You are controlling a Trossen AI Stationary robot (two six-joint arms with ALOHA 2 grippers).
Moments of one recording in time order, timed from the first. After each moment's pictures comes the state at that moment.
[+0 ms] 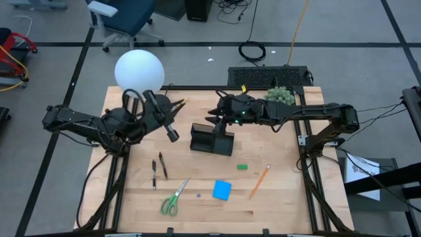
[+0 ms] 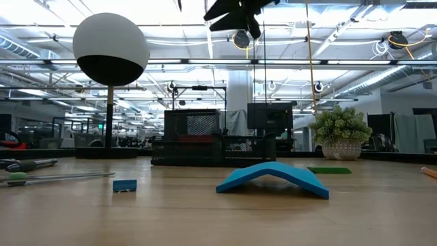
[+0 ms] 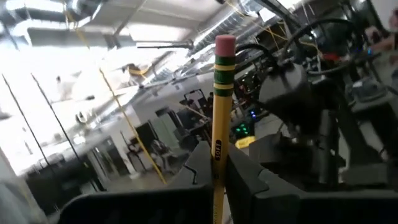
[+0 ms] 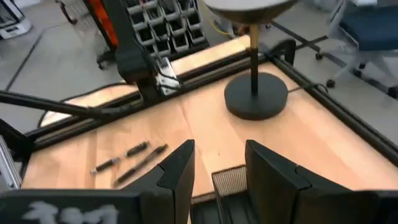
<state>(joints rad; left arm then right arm) -0.18 1.05 0.87 0.57 -0.58 0.68 -0.07 1.54 1.35 -0.24 0.13 0.31</state>
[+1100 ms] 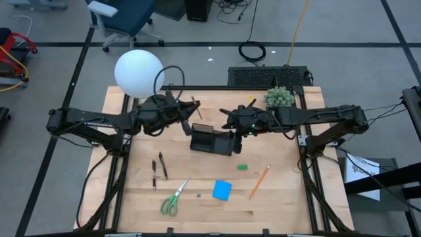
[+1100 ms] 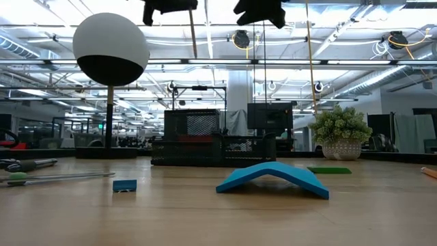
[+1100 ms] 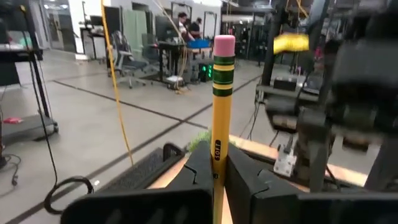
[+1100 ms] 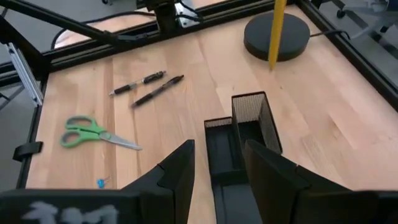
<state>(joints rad) 0.02 1.19 0.87 0.31 -0.43 -0.09 0.04 1.43 1.35 -0.55 0.13 0.30</state>
